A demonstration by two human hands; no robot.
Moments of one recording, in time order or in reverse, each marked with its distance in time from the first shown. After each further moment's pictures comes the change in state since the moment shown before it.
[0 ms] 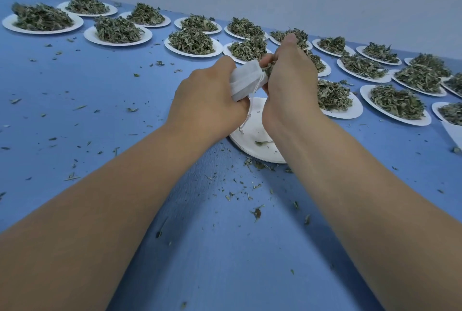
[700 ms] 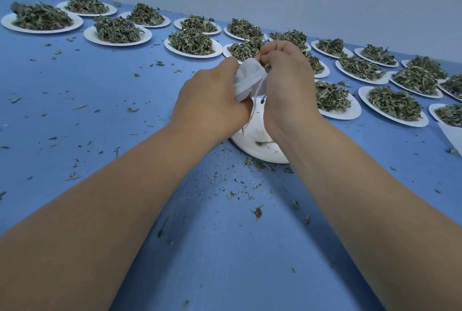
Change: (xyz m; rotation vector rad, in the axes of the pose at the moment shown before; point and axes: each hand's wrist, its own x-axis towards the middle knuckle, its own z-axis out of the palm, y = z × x) left_hand -0.002 0.008 -0.005 -0.042 -0.041 -0.010; right_hand -0.009 0.000 -0.003 0.026 -0.133 -0.081
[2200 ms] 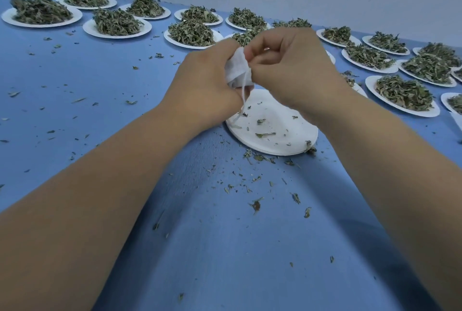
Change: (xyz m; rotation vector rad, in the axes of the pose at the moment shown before) left_hand 0.009 -0.006 -0.007 -0.144 -0.037 0.012; right_hand 0.020 -0.007 -0.038 -0.635 -0.437 -0.287
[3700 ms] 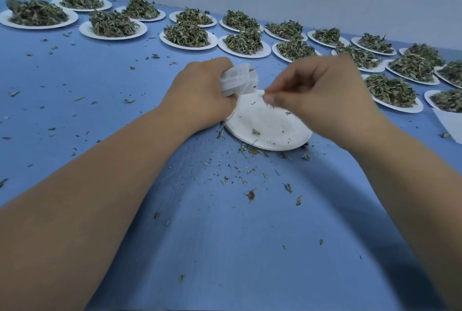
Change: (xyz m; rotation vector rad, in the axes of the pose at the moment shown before) left_hand -0.001 -0.015 0.009 0.179 -0.122 0.000; right_hand -0.053 0.005 -0.034 -0.218 0.061 -0.033
